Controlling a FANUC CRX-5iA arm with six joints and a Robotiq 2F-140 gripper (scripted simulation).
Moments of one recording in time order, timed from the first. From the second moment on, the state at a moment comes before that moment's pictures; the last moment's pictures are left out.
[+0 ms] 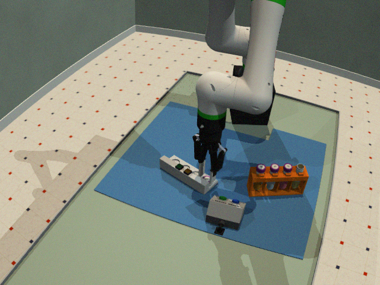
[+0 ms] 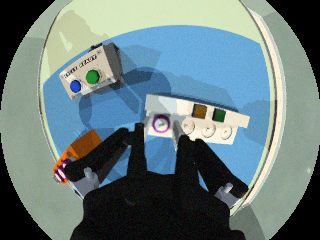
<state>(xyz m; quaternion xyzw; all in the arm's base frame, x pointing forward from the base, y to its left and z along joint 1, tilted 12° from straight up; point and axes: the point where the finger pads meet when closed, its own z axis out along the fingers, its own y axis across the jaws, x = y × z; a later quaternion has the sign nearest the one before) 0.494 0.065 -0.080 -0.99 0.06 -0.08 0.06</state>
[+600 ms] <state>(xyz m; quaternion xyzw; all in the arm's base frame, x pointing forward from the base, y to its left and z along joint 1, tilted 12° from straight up) 0.481 0.056 -0.005 -0.99 0.06 -0.08 0.06</state>
